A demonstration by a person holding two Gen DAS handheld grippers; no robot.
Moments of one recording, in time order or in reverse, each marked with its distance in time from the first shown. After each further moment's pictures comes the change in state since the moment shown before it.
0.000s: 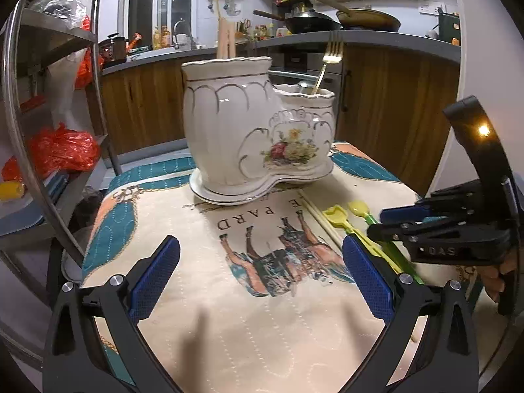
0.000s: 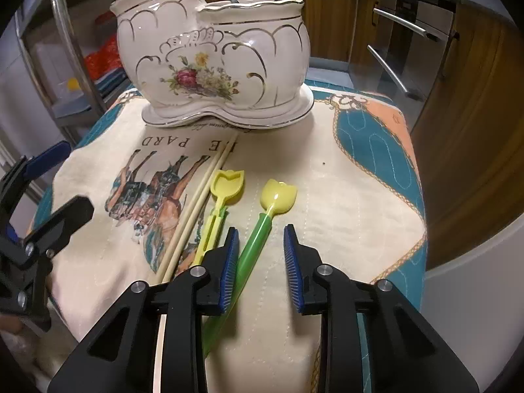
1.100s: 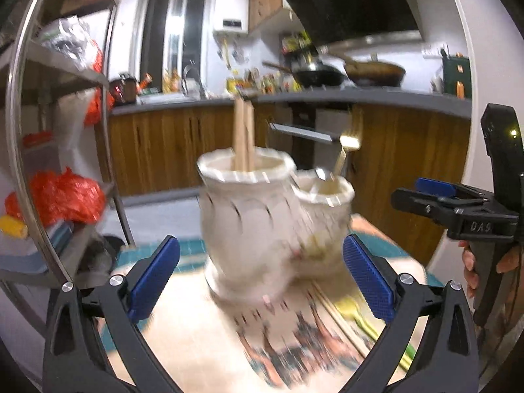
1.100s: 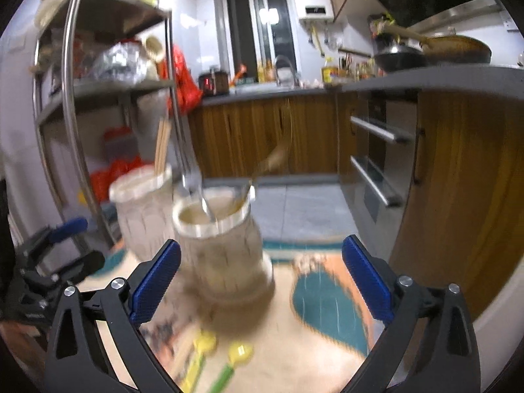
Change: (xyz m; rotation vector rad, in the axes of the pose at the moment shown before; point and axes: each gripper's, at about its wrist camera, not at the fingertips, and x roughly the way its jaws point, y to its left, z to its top) left arm -0.005 0.013 0.054 -0.020 -0.207 0.017; right arm -0.063 -0.047 0.043 0.053 -0.538 0.013
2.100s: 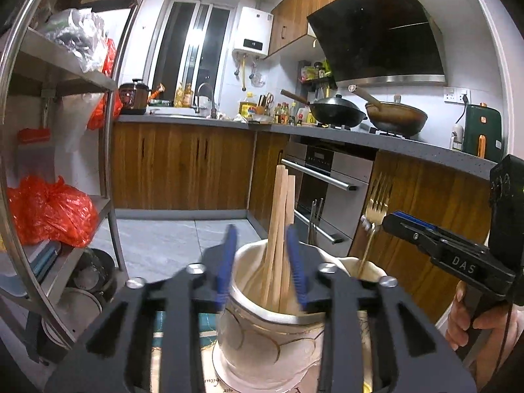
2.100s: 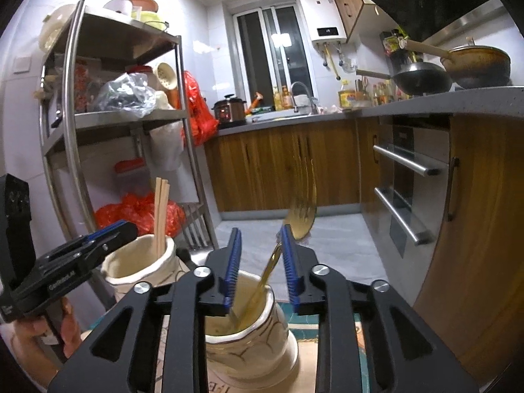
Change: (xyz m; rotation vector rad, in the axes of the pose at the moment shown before) left arm 0.046 0.041 0.063 -0.113 -0.154 0.014; right arm 0.047 0.007 0.057 0.027 -0.166 0.103
